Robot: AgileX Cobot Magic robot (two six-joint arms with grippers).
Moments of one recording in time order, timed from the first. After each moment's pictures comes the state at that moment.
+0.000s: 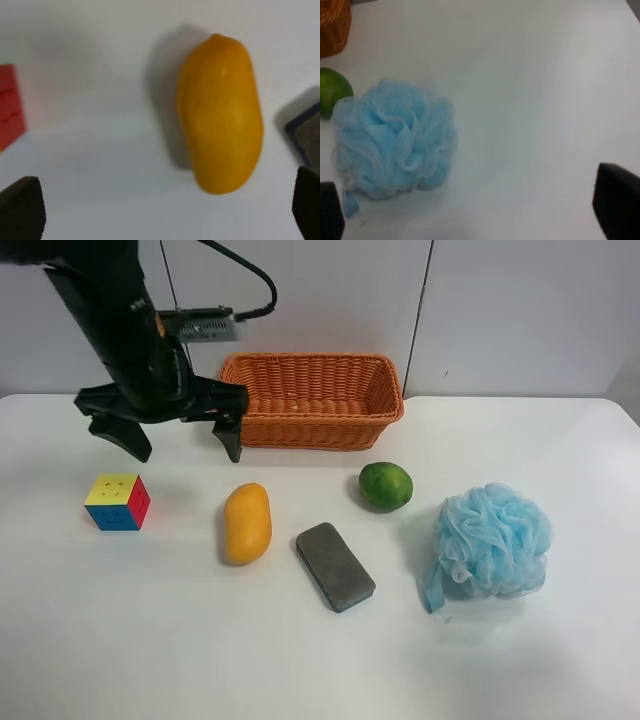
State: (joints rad) left arm -0.49 1.78 -1.34 -0.03 0.97 -0.43; right arm 0.00 0.00 -0.48 -0.03 1.06 0.09
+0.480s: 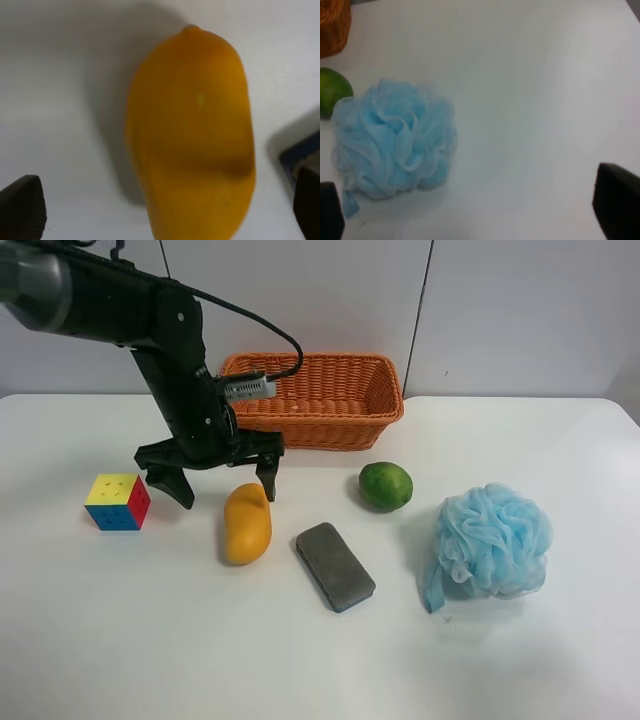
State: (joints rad) left arm -0.49 1.99 -1.35 -0.15 0.87 -0.43; right arm 0.00 0.00 -0.48 -0.03 1.06 0.09
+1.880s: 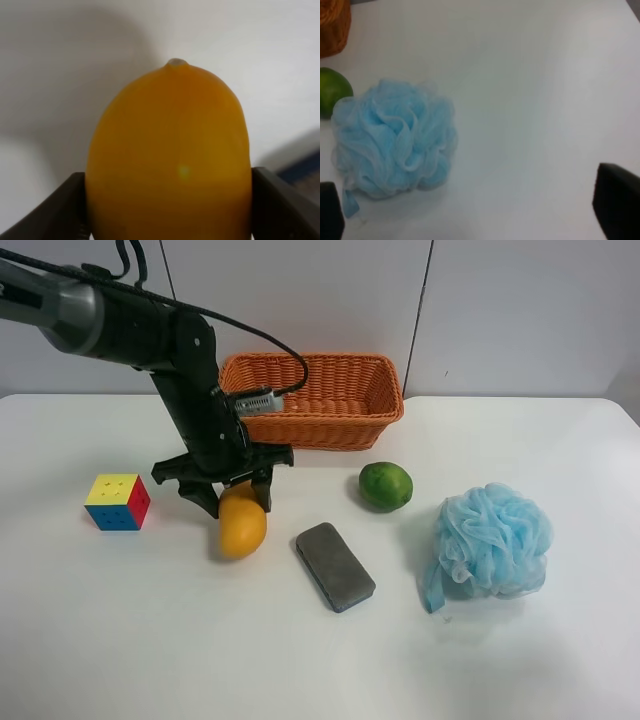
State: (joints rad) left arm -0.49 2.02 -1.37 -0.20 0.83 -0.43; right arm 0.00 0.00 -0.48 -0.03 1.06 0.09
